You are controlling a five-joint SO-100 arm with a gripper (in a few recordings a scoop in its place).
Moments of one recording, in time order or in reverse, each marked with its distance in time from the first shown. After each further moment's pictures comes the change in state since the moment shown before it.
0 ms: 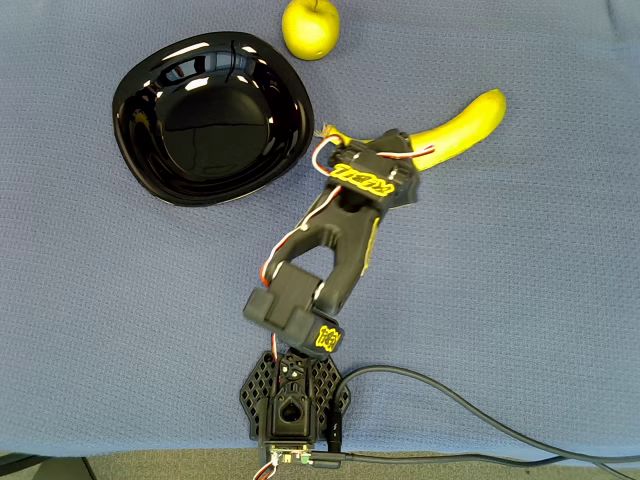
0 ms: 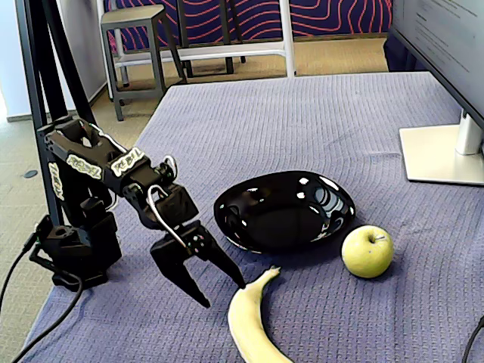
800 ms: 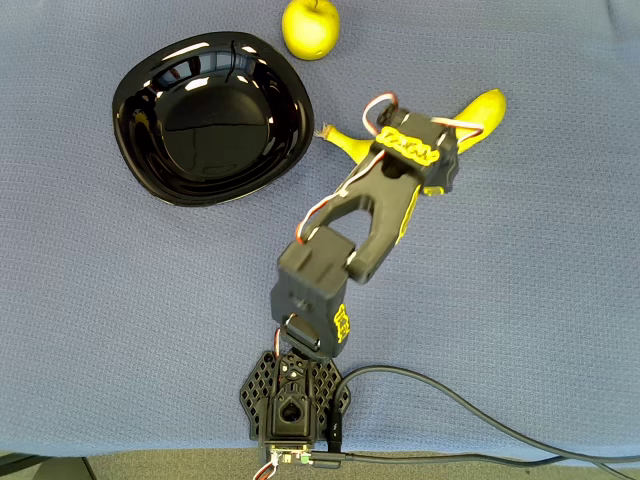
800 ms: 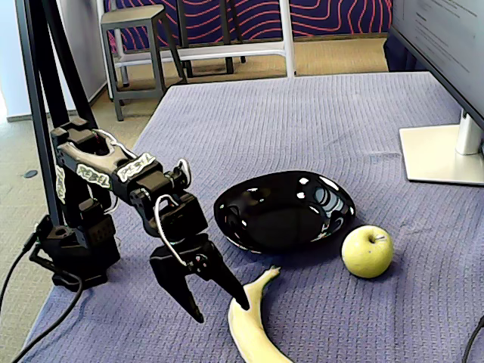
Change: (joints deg) arm 6.2 -19.1 -31.8 24.4 5.0
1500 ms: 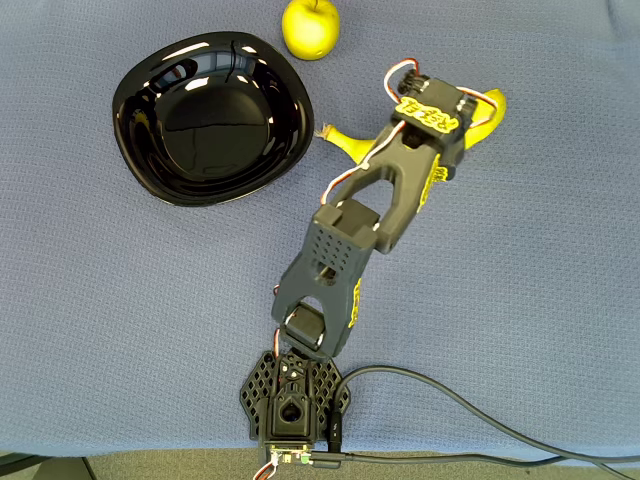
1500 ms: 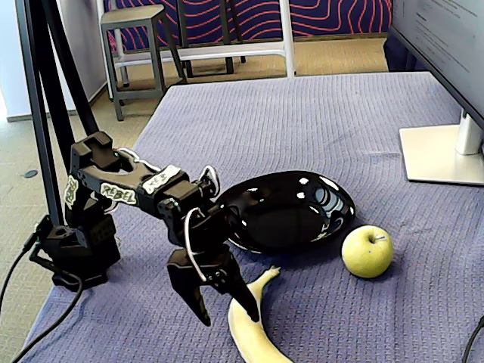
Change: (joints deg) arm -1.6 -19.5 -25.9 18.5 3.4
